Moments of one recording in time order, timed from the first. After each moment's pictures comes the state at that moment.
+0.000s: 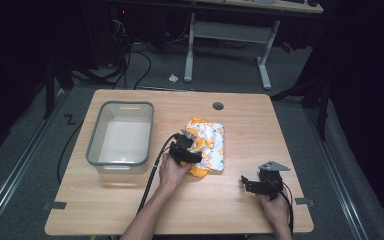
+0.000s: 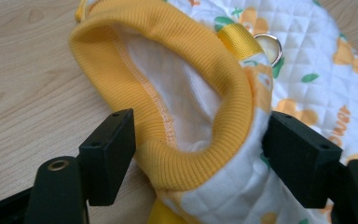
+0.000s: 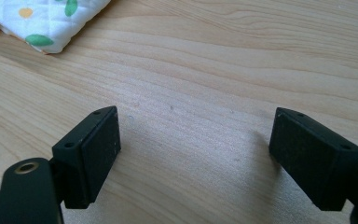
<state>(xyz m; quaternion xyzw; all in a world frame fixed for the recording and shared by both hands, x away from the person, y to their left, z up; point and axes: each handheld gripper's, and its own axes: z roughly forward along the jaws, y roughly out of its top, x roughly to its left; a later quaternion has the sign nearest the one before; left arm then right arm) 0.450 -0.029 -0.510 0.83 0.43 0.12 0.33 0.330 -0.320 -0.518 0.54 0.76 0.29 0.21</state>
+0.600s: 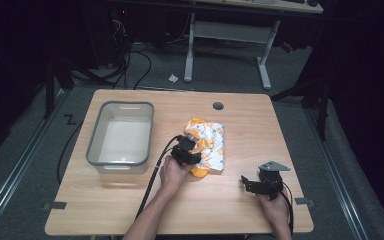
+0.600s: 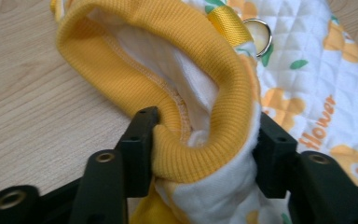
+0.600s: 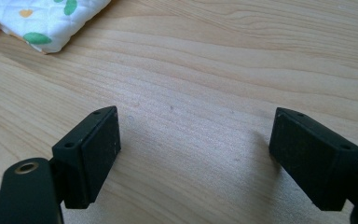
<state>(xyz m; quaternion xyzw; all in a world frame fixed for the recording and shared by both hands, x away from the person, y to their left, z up) 0.447 -0.034 -0.513 0.84 0.42 0.10 0.33 0.330 -0.320 -0.518 0.54 0.76 0.29 0.21</state>
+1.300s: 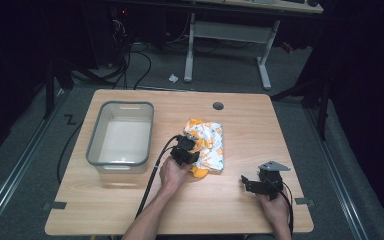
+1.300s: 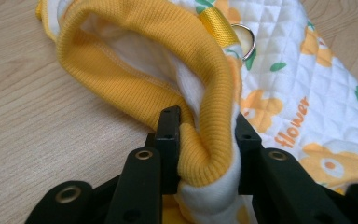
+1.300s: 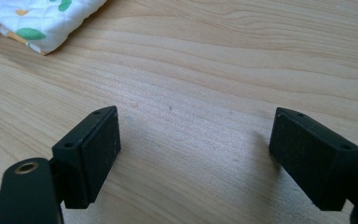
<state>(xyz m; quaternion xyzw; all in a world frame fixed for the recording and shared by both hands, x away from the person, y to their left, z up) 0.446 -0.031 -0.508 0.84 0.42 0.08 0.34 0.331 -0.320 -0.518 0.54 0.76 0.29 0.21</state>
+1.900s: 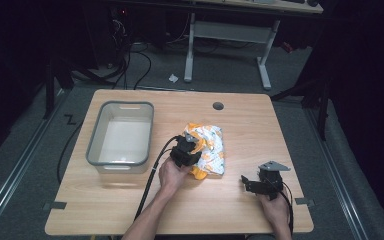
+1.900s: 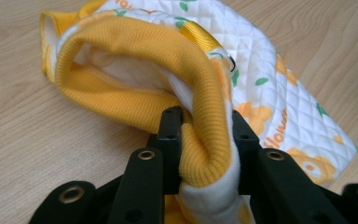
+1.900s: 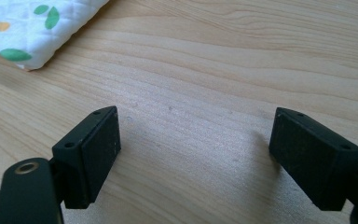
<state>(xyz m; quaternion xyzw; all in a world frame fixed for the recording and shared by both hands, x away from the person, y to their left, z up) 0.429 -0.026 -0.486 0.84 0.39 0.08 0.38 0.331 -0.320 -0.518 0.54 0.76 0.29 0.21</state>
